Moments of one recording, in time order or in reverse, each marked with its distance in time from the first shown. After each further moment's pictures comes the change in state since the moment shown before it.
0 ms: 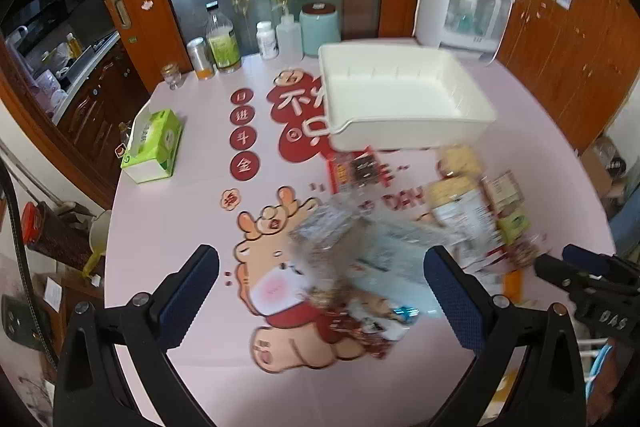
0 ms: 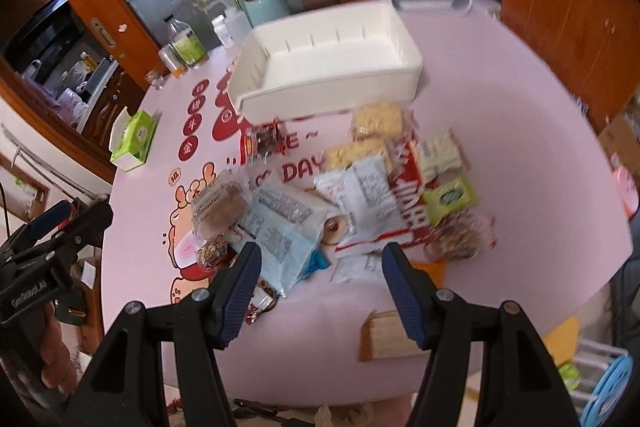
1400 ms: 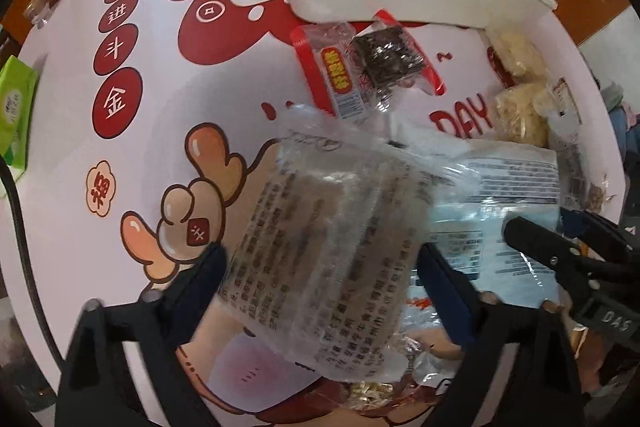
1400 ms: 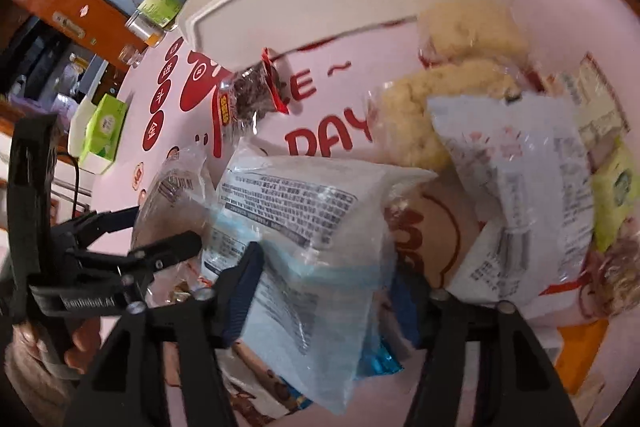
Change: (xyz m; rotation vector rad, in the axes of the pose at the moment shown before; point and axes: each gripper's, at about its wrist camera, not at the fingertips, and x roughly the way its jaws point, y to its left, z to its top) left arm 0.247 0.012 0.010 0.141 0.377 -0.239; right arm 0.177 0.009 0.019 0.039 0.084 0.106
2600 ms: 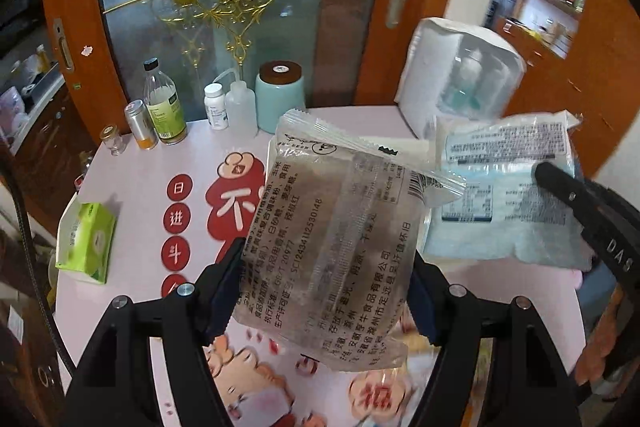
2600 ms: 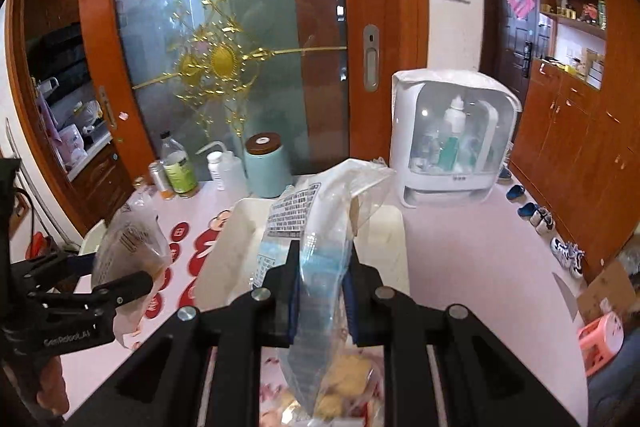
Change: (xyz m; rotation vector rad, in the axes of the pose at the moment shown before) left arm -0.203 -0.086 0.130 -0.201 -0.509 0.130; right arm -0.195 0.015 0.199 -0.329 -0.518 -0.155
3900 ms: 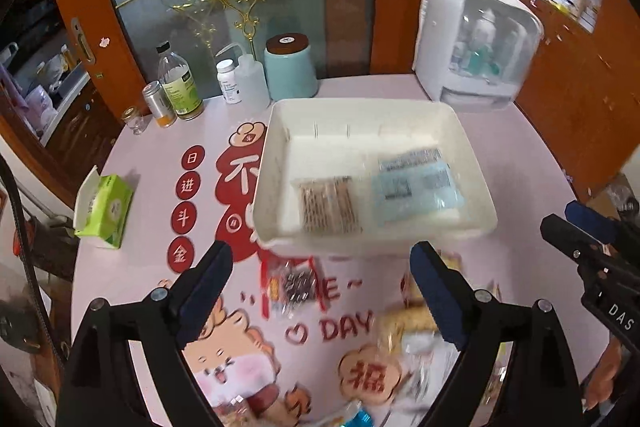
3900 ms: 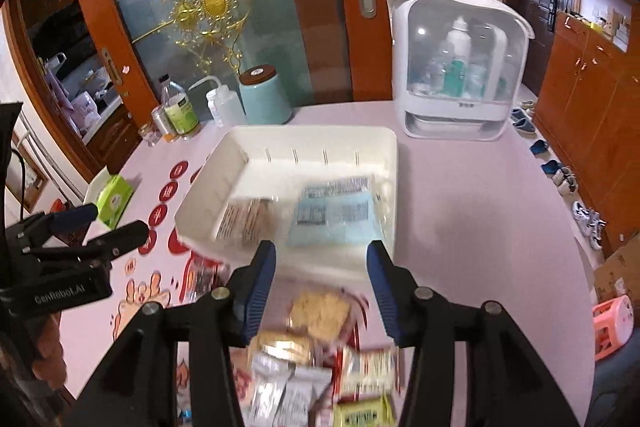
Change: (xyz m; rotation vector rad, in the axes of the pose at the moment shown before) left arm -0.011 -0.052 -0.054 0.046 0.060 0.144; right arm -0.018 -0.045 -0.072 0.014 0.192 0.094
